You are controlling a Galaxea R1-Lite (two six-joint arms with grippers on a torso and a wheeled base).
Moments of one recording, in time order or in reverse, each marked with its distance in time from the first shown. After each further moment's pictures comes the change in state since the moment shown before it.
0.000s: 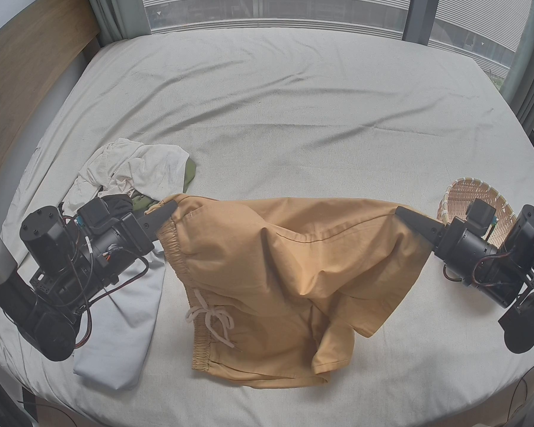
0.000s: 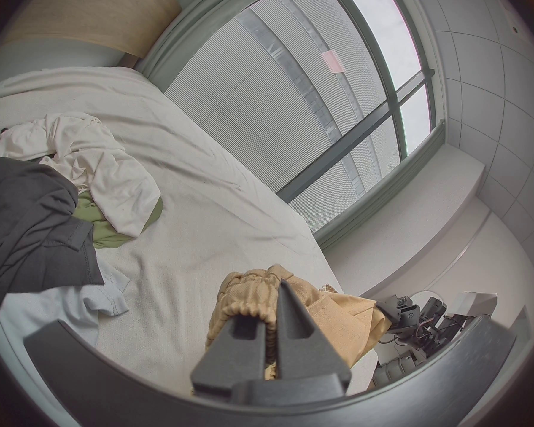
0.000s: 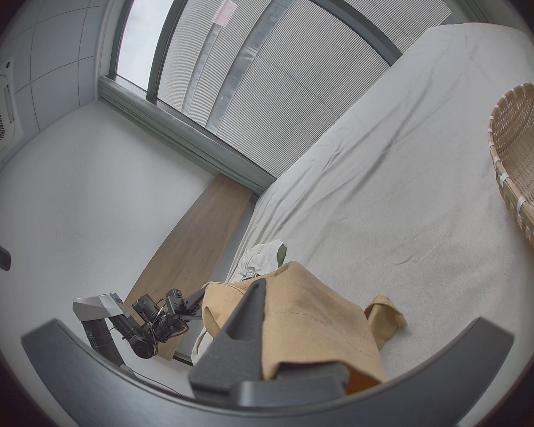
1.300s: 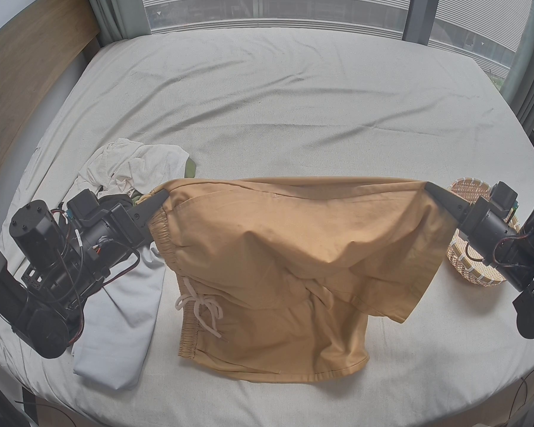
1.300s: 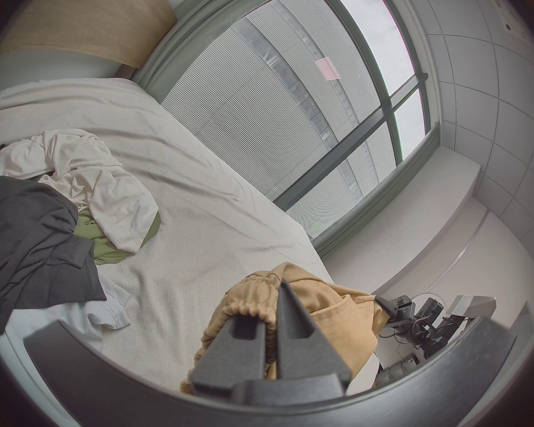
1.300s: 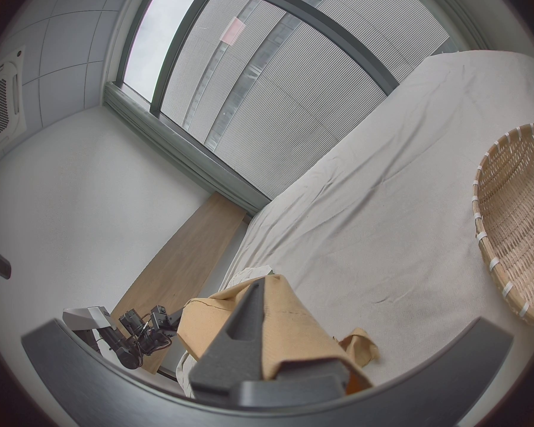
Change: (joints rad) left arm 0.022 -0.039 -0.002 0.000 -0.002 -0.001; right arm -0.149 -0.049 -0.036 0.000 0.041 -0.001
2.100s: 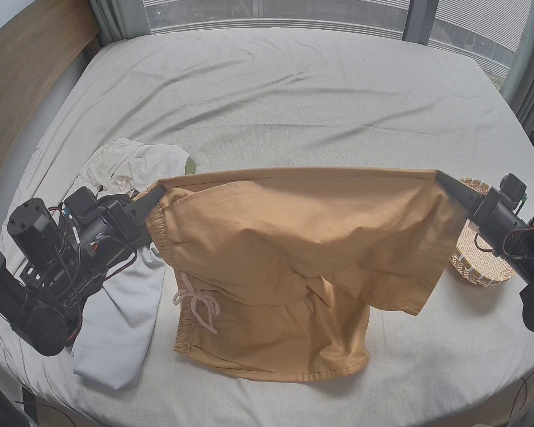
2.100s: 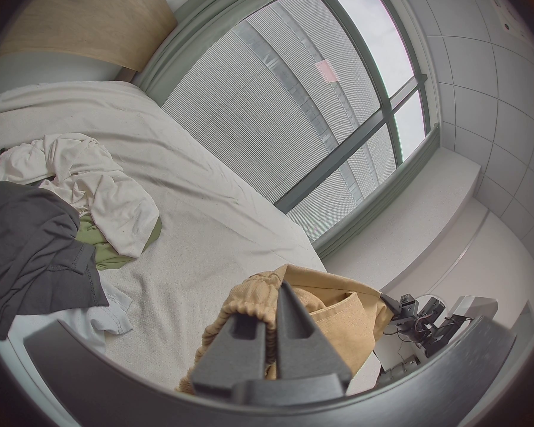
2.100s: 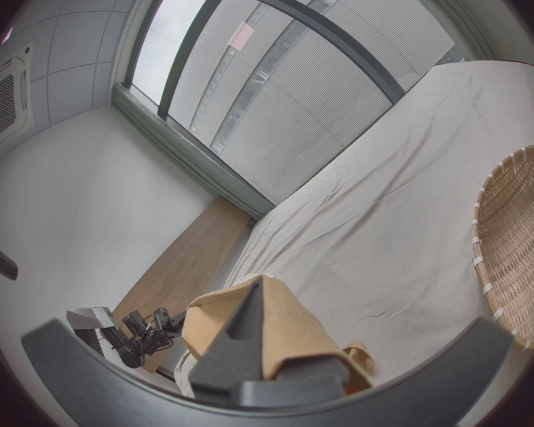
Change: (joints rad) left arm 0.019 -0.003 -0.009 0.000 -0.001 -0.002; right arm -0.059 -0.031 -0.020 0.000 0.071 0.007
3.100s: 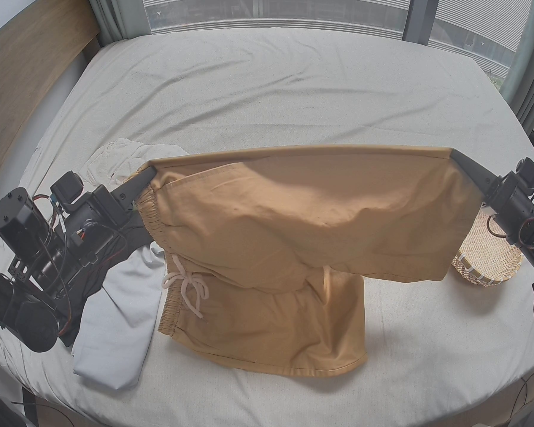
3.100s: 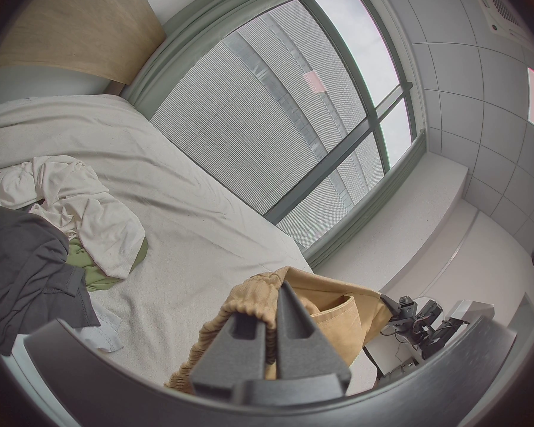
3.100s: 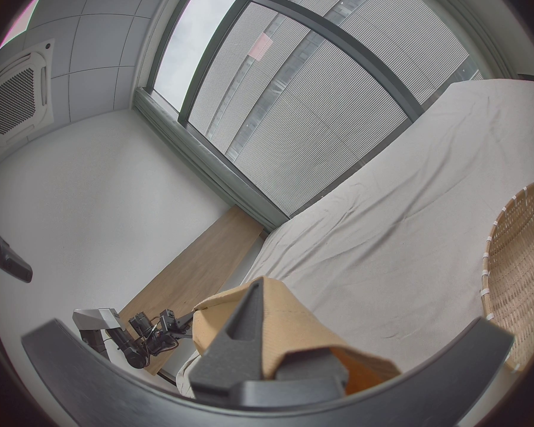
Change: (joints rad) left arm 0.008 -0.067 -0.022 0.000 -0.012 -0.009; right arm -0.026 -0.083 -0.032 0.021 0.015 0.001
